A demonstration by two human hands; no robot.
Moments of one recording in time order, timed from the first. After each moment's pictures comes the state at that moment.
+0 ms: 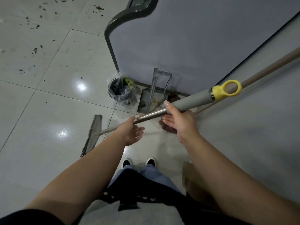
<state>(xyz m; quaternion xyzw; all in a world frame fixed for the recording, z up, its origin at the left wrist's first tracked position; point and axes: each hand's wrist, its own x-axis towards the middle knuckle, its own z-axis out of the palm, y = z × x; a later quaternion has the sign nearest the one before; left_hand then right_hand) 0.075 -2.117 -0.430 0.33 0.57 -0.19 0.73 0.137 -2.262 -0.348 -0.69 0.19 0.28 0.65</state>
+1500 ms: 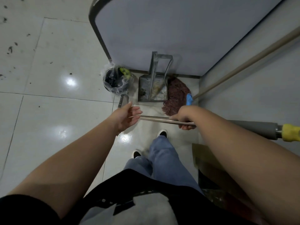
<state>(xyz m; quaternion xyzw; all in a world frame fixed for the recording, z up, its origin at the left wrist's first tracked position) 0.098 -2.039 -0.453 0.43 0.47 -0.25 0.73 0.177 -2.228 -0.408 -0.77 0.05 0.63 -0.02</state>
